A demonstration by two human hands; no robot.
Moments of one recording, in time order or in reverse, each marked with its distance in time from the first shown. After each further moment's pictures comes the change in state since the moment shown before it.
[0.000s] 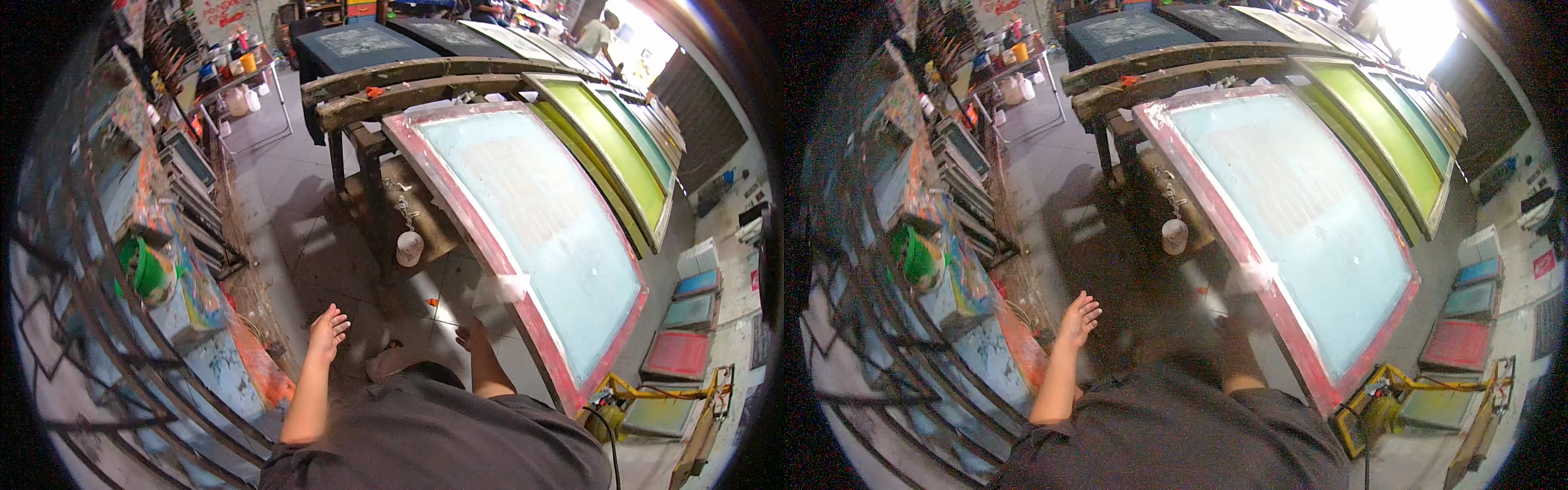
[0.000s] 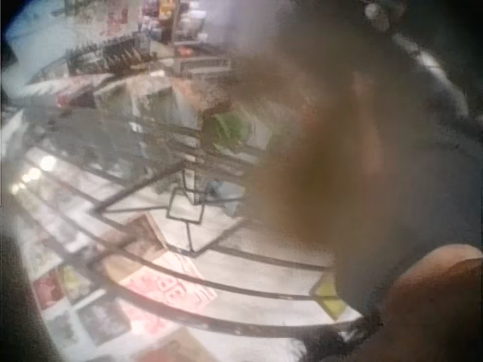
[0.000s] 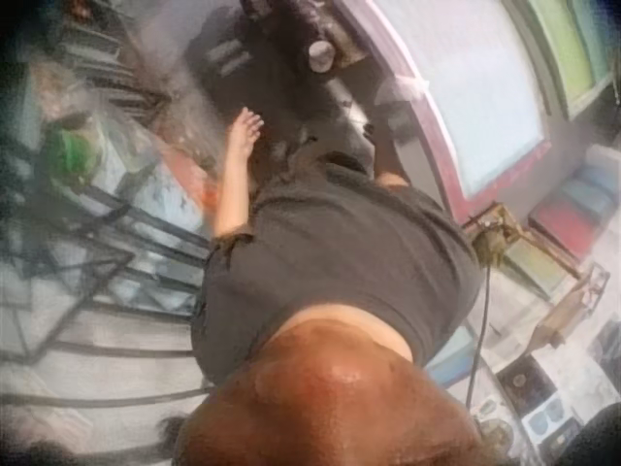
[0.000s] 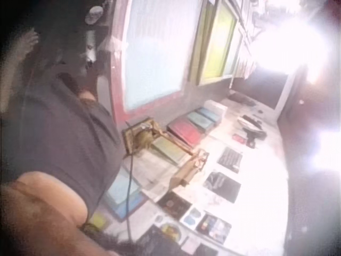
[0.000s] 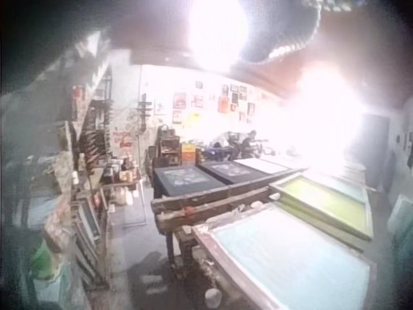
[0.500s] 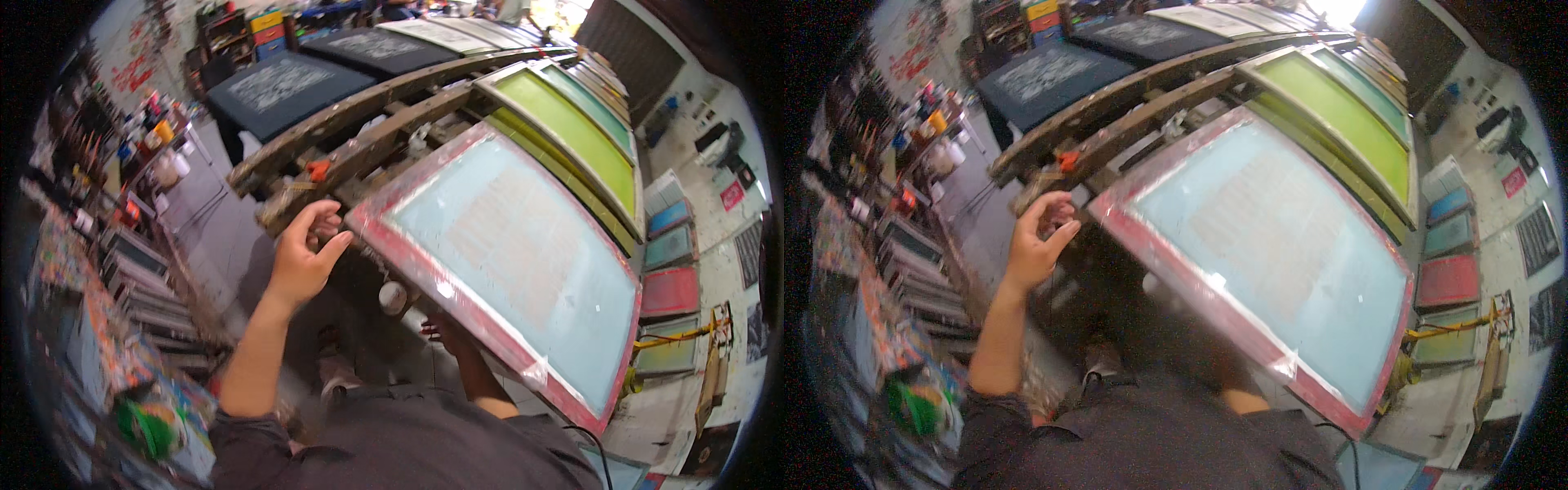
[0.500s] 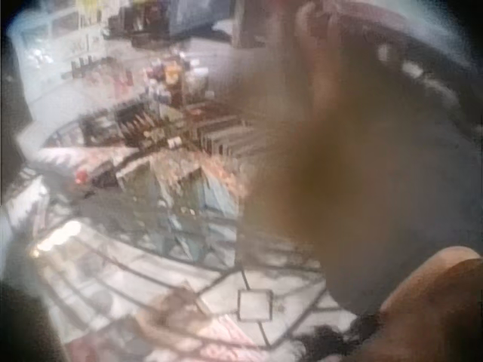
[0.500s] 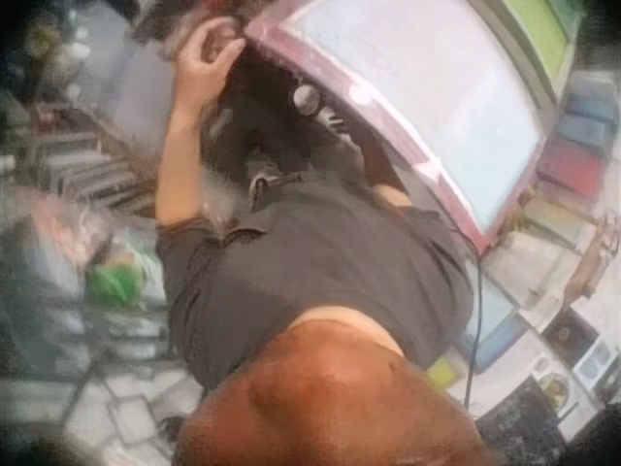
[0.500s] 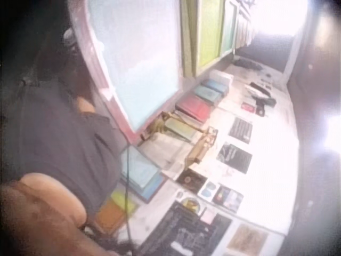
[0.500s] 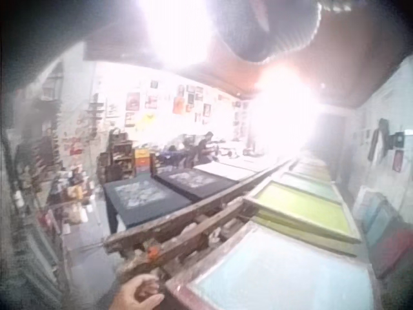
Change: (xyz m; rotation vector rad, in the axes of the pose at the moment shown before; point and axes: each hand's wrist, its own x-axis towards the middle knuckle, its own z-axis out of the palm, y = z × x) left_hand 0.081 0.321 0.222 0.655 -0.633 0.977; right_hand -0.065 -0.132 0.201 -0.258 -0.252 -0.255
